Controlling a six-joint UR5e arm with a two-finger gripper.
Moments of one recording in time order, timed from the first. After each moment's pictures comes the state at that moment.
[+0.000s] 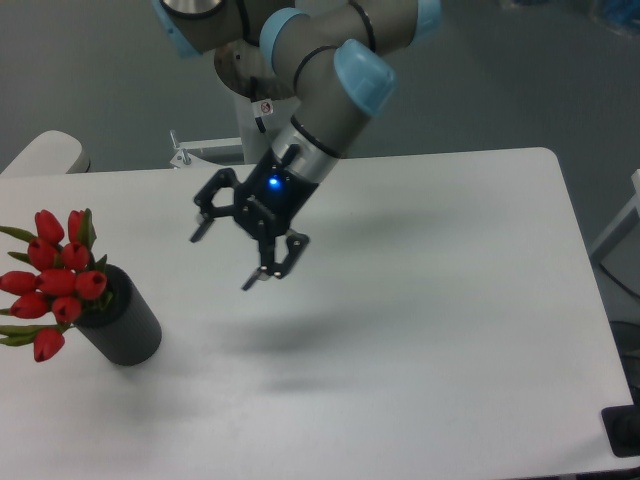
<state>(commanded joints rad) 2.42 -1.69 -1.94 -0.88 0.67 1.04</state>
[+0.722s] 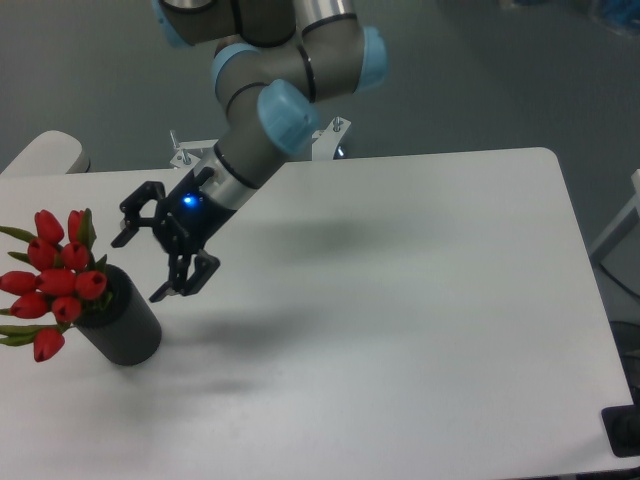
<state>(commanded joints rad) 2.29 -1.77 -1.96 -0.71 0.66 1.04</state>
